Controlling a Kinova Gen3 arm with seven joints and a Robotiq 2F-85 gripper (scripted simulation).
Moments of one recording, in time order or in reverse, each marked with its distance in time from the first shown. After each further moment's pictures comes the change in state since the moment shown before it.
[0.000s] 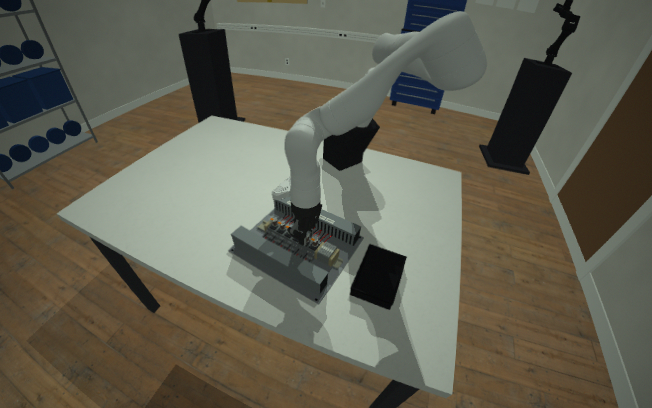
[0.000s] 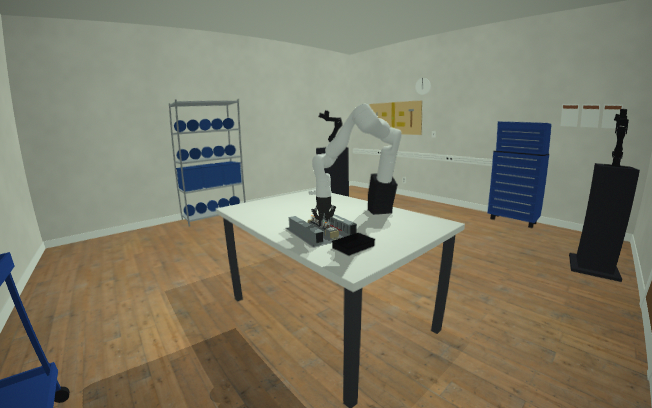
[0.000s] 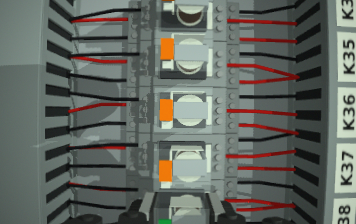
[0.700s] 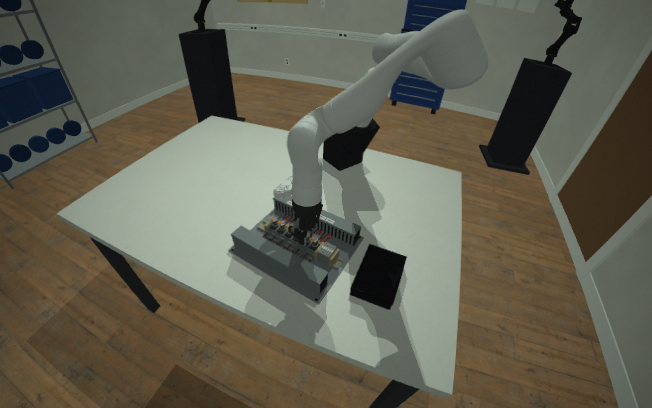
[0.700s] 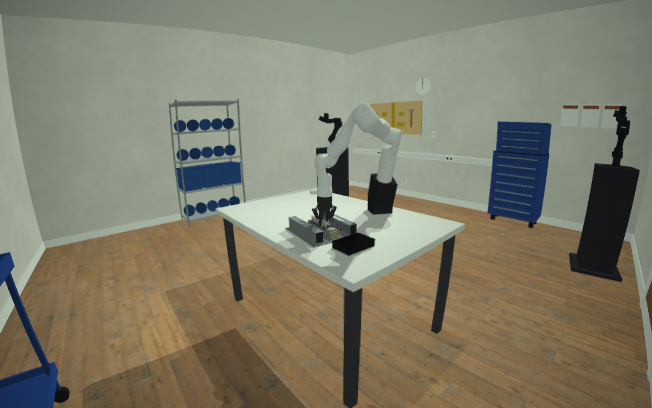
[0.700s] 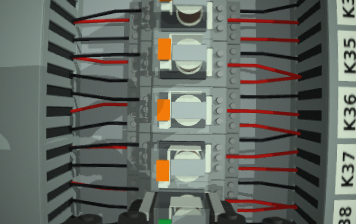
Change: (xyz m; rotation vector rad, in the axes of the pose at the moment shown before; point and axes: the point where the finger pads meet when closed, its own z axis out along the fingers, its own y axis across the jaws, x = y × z) arm 0.000 0.001 0.000 0.035 0.000 0.000
